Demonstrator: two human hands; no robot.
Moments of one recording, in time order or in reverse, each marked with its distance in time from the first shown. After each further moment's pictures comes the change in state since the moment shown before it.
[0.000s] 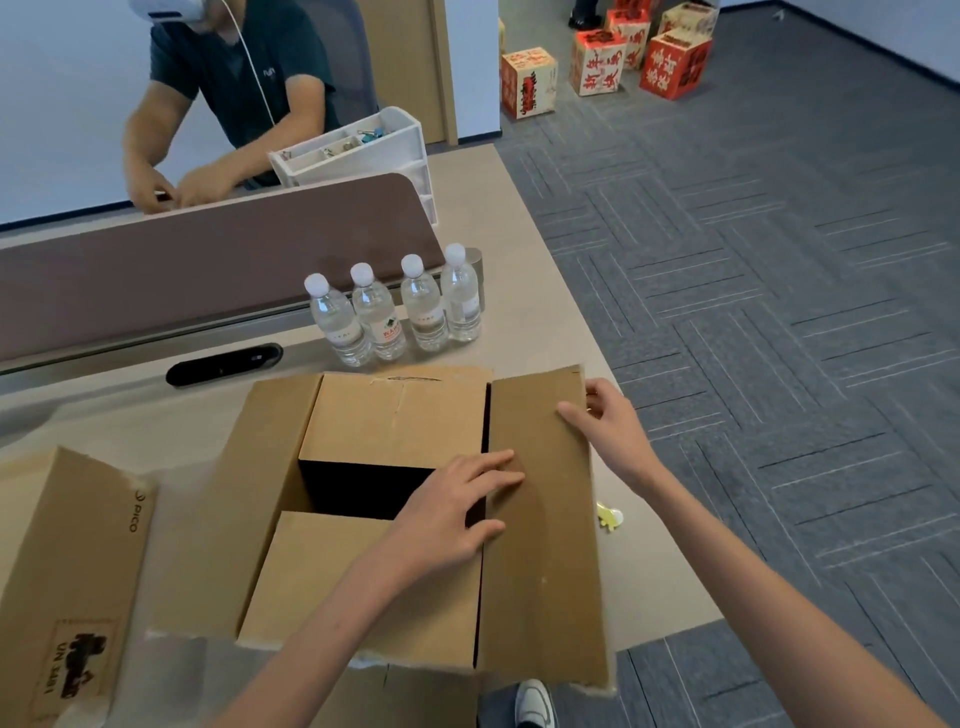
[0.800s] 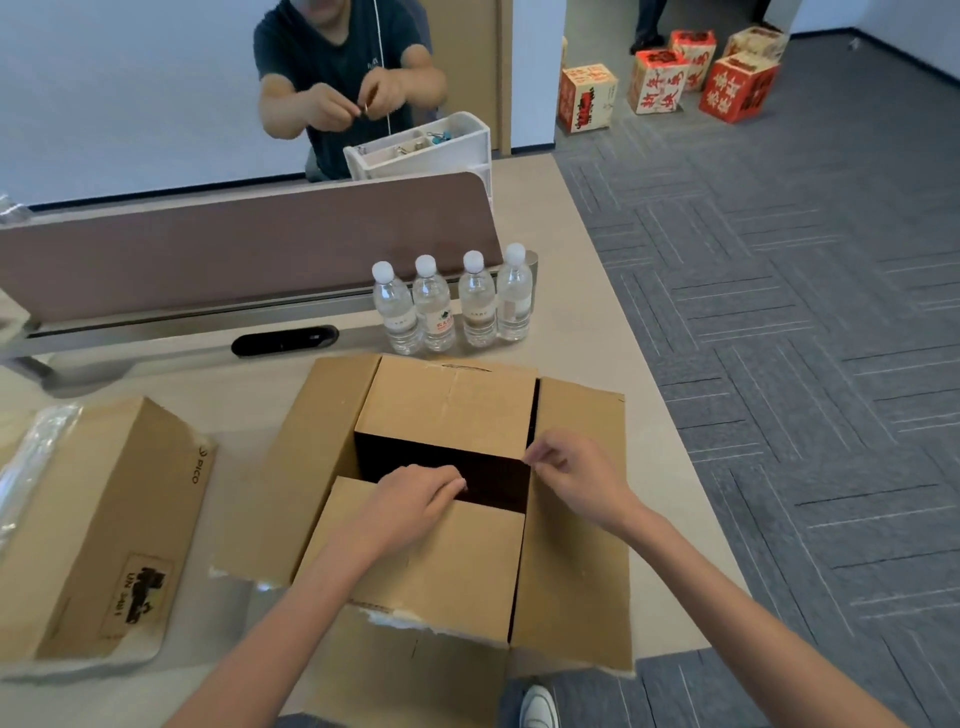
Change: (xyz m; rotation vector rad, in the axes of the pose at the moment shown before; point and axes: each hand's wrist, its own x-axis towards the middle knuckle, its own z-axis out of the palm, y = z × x) left_hand -0.054 -0.045 -0.029 0.120 0.011 -0.328; right_hand -0.042 -0.009 0.069 -0.450 -0.334 -0.279
